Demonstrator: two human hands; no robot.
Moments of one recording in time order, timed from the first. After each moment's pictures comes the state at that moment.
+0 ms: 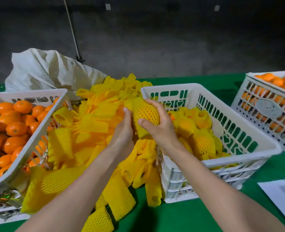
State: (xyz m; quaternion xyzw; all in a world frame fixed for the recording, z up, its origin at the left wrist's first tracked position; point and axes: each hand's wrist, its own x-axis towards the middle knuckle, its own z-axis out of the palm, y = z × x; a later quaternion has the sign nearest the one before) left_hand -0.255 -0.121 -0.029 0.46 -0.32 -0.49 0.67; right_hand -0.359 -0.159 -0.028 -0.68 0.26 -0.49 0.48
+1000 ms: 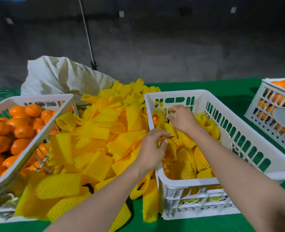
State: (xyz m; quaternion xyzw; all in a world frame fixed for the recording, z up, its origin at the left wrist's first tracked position) left_hand -0.311 -0.162 -0.069 0.62 -0.61 -0.15 0.47; right_hand -0.399 -0.311 -0.045 -0.84 0.48 -0.23 0.10
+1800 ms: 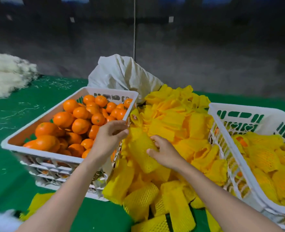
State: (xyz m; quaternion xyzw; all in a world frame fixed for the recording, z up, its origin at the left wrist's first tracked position) left_hand -0.036 0.013 -0.037 0.68 -0.38 -0.20 0.60; right_hand -0.183 -0.107 -0.068 -0.85 0.26 -0.18 0.41
